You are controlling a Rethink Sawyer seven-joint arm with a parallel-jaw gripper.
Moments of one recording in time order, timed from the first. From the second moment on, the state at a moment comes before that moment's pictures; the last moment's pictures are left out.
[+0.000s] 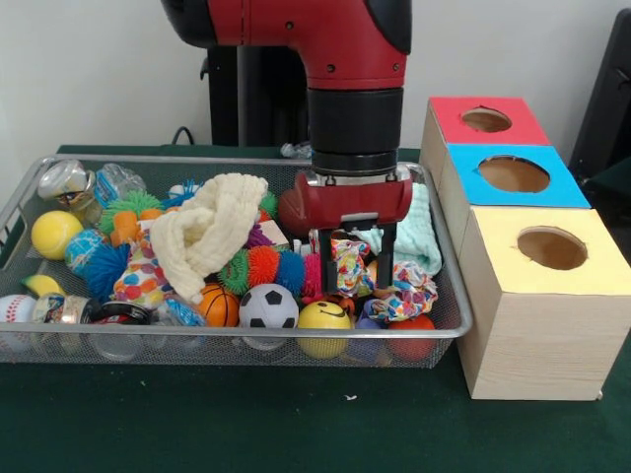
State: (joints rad) arm -0.38 -0.55 0.24 1.58 -0.38 0.26 1.60
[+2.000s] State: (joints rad) arm -0.37 -0.53 0.18 1.51 -0.25 0.60 1.60
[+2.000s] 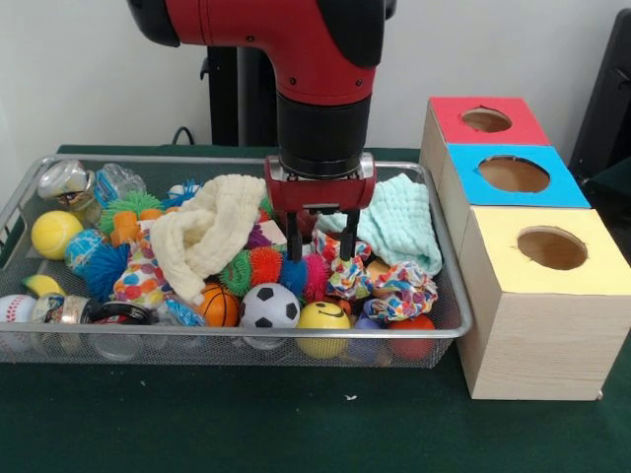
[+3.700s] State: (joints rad) arm -0.40 -0.53 0.18 1.54 -0.13 0.32 1.60
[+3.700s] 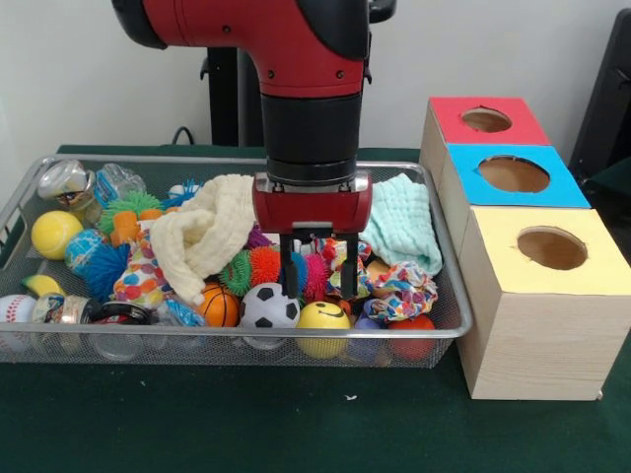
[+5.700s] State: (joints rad) arm -0.41 -0.45 0.20 1.59 -0.11 0.28 1.60
